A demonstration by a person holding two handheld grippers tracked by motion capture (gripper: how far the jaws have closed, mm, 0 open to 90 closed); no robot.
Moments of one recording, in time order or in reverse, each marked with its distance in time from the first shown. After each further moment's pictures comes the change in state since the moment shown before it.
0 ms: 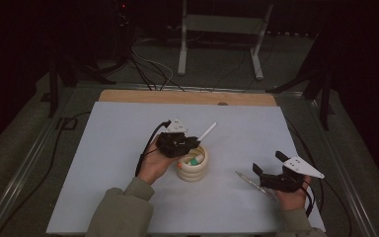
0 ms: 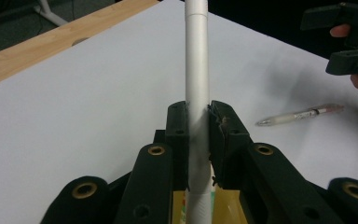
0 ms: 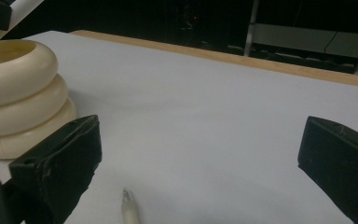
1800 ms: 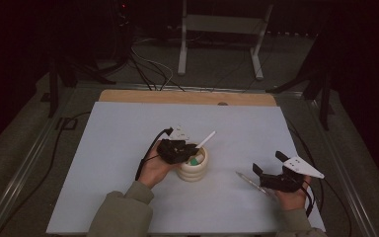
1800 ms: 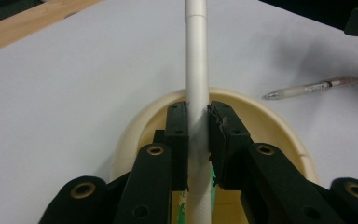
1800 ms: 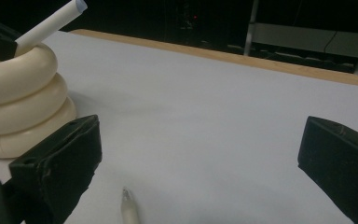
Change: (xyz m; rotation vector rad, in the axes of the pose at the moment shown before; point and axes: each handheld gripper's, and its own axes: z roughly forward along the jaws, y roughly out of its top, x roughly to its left) left arm -0.004 -0.019 0.011 0.063 0.008 0.020; right arm 0.000 0.000 0.000 0.003 -0.002 -0.002
